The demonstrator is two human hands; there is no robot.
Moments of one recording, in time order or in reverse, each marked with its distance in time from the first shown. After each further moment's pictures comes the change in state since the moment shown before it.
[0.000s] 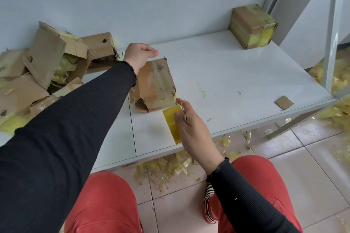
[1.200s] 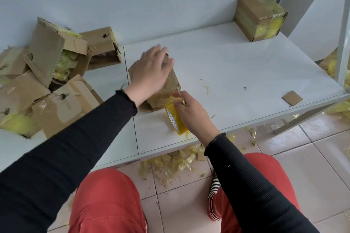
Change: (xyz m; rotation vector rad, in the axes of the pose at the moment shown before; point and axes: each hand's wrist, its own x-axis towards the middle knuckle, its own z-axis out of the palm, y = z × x) left_hand -0.095 0.013 0.027 0.718 -0.047 0.390; right_hand 0.054 0.010 0.002 -0.044 -0.071 0.150
